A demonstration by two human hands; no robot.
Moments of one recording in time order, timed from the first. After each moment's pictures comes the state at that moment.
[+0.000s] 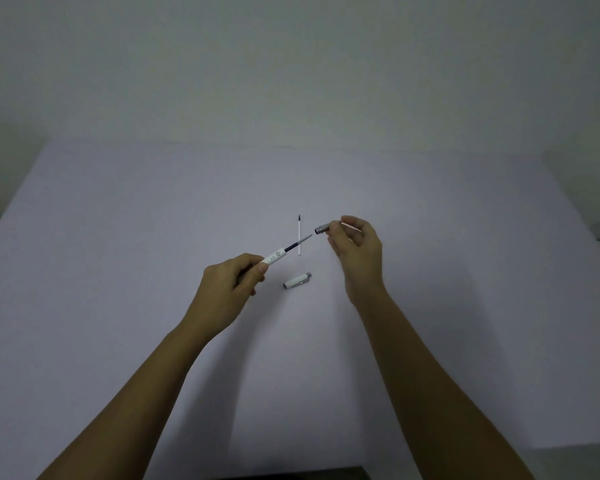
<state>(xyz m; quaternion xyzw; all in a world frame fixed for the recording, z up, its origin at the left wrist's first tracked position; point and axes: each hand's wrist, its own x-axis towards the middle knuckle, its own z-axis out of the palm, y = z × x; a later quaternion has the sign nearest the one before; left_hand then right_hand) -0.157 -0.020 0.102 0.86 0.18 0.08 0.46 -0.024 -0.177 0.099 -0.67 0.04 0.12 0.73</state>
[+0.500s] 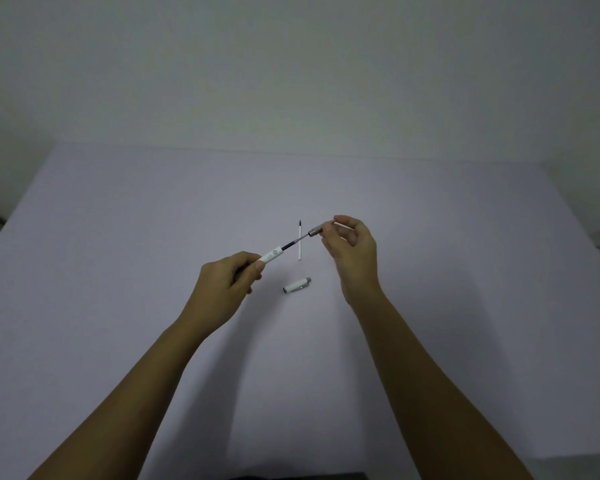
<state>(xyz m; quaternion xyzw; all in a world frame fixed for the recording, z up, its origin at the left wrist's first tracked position) -0.155 -0.017 0.110 0.86 0.18 0.09 0.46 -0.027 -0.172 0.109 -0.67 0.00 0.14 0.73</state>
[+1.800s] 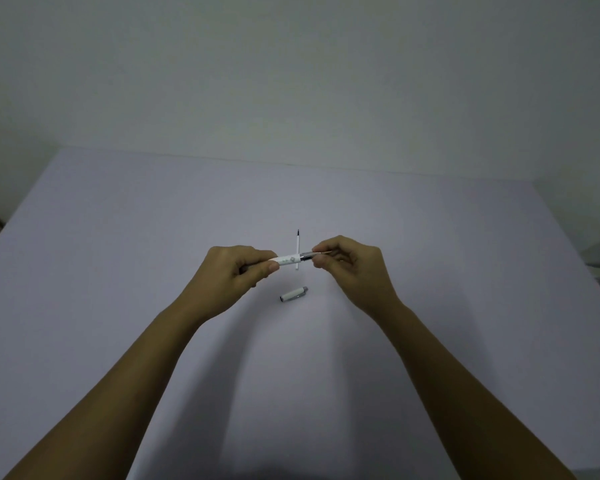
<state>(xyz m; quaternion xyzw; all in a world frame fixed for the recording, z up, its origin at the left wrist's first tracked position) -0.143 -0.011 0.146 0.89 0.05 0.10 0.44 -0.029 -0.203 0.136 -0.76 -0.33 0.10 0.56</state>
